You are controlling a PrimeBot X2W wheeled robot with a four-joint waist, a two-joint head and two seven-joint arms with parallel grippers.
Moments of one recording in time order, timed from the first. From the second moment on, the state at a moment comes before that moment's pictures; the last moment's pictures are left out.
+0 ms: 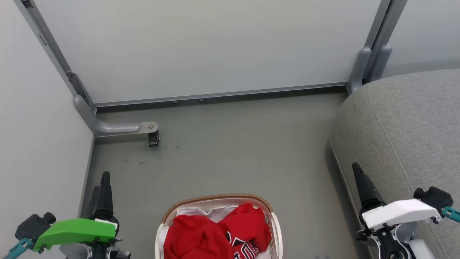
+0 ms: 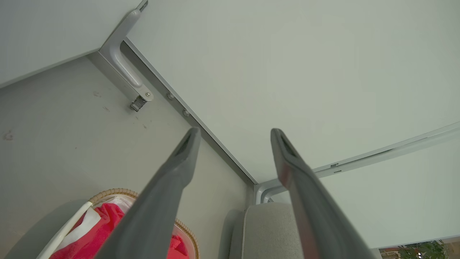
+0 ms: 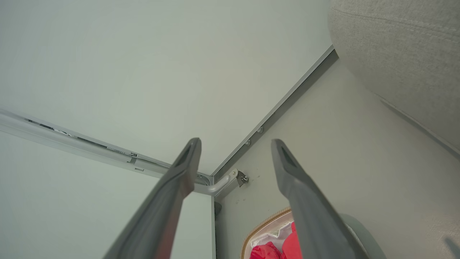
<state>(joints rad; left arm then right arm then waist) -0.07 0.08 0.03 0.28 -1.12 -0.13 -0.03 -0.09 -0.06 0.01 0.27 1.08 0.13 -0.03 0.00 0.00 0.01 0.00</state>
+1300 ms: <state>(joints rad) -0.03 0.11 -0.03 0.27 -0.59 -0.13 -0.15 -0.10 -0.07 0.09 0.27 0.58 0.13 -0.15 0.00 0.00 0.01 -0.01</state>
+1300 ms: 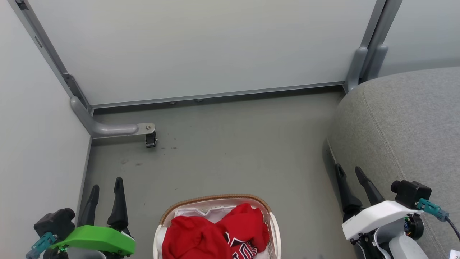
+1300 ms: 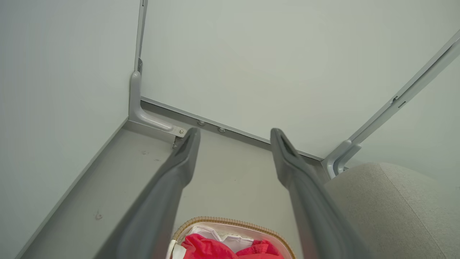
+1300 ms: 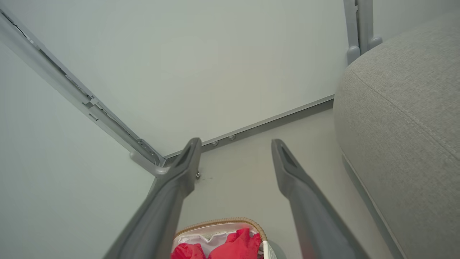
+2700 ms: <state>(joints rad) 0.00 0.12 -0.05 0.25 -0.27 -0.13 -0.24 -0.11 -0.06 0.09 0.30 0.23 0.13 -0.24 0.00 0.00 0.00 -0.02</state>
